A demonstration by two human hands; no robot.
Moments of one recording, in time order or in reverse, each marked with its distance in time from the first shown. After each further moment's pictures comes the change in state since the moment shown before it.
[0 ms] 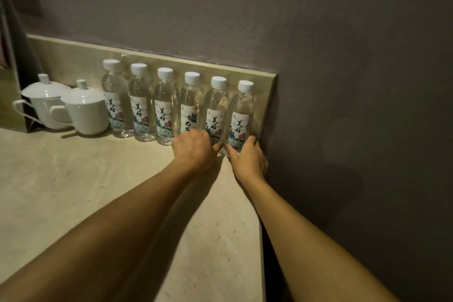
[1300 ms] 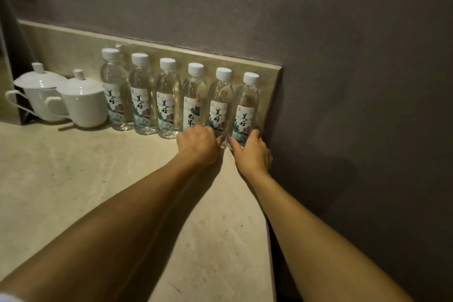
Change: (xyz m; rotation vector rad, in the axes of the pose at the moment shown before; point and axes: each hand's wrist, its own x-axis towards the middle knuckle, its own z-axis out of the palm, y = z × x) left_hand 0.005 -0.002 0.010 -0.020 -0.025 0.036; right_hand -0.003 -0.001 0.002 -0.003 0.008 0.018
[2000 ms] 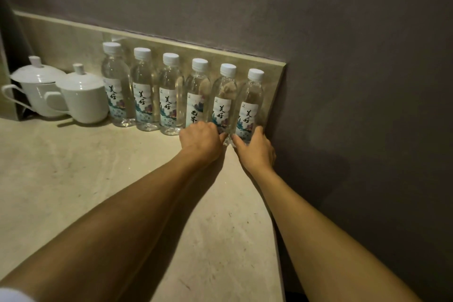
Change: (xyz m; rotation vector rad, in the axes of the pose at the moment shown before) left_hand 0.000 -0.004 0.001 -0.071 0.017 0.029; right_hand 0.001 0.002 0.000 0.080 0.017 -0.003
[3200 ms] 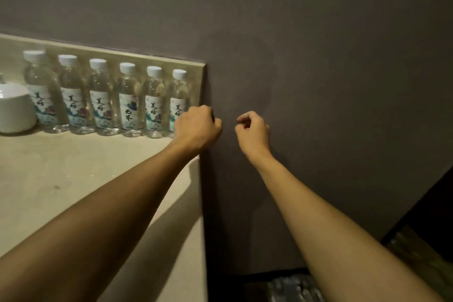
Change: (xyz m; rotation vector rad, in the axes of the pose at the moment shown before) left_hand -0.062 0.121 -0.068 -0.393 0.069 0.158; right_hand -0.047 0.054 -0.146 0.215 0.279 -0.030
